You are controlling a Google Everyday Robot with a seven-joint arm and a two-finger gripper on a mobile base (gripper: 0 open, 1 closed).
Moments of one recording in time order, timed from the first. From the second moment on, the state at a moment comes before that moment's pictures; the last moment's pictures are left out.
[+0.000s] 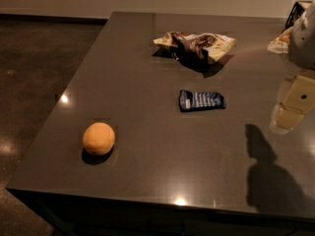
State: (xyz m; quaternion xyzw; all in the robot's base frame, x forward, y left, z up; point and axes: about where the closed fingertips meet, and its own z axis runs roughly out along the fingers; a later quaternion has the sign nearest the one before) arm 0.438 -0.216 0.977 -0.60 0.78 -0.04 0.16
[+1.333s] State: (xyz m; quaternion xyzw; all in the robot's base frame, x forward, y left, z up) arm 0.509 -0.192 0.917 -0.63 0.77 -0.01 0.14
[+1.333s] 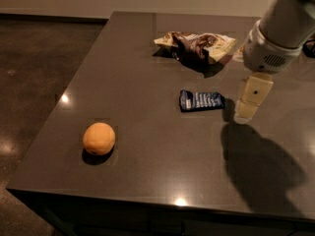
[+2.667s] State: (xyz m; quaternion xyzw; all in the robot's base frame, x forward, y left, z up) arm 0.555 -0.147 0.845 -0.66 0.74 0.02 0.12
